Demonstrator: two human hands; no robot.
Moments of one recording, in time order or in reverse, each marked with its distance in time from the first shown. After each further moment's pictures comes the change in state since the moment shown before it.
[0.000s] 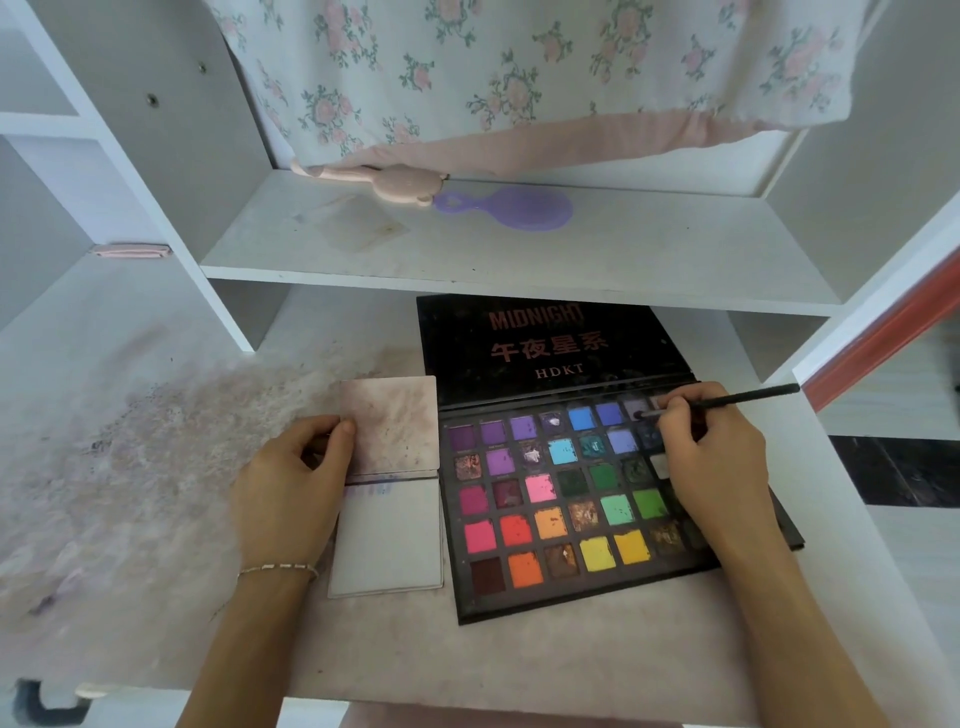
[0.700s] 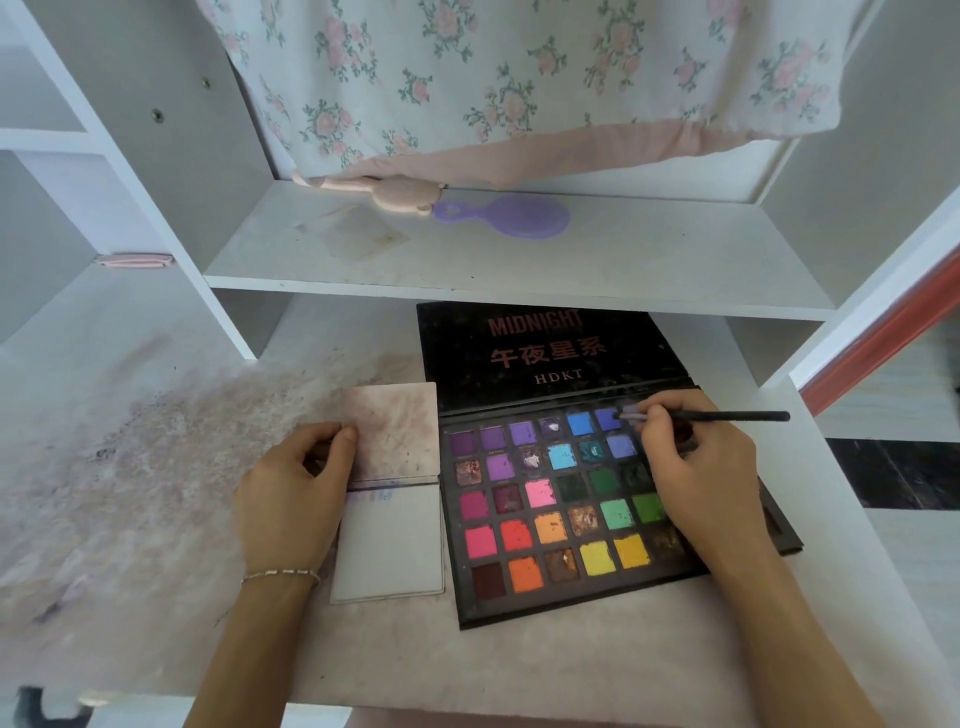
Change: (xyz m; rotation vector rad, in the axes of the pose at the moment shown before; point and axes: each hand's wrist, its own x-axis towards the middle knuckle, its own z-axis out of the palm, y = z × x) left_hand 0.000 0.000 0.000 -0.011 0.000 -0.008; right_hand -0.010 -0.019 -0.001 0.113 -0.063 -0.060
